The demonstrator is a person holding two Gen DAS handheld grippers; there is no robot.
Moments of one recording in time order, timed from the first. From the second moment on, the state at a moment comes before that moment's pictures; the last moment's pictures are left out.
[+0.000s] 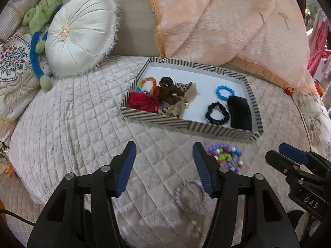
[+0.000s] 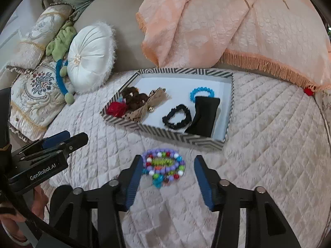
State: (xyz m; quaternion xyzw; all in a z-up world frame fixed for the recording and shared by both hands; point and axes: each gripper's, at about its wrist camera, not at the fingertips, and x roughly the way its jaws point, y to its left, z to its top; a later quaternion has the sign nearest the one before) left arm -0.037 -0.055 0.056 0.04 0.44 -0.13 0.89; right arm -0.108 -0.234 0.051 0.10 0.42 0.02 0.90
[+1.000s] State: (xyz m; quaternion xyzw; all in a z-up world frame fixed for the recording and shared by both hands) left arm -0.062 -0.028 0.018 0.00 0.51 -0.16 0.84; right arm -0.126 -0.242 0.013 0.11 0.45 0.02 0.88
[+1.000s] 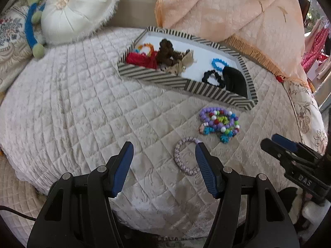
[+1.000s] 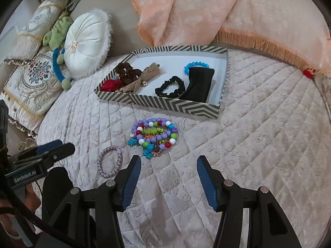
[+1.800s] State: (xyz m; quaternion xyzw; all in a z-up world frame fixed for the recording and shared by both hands) left arm -0.043 -0.055 -0.040 0.03 0.57 -0.16 0.81; right arm -0.051 -0.251 -0.027 0.09 0.48 0.07 0.87
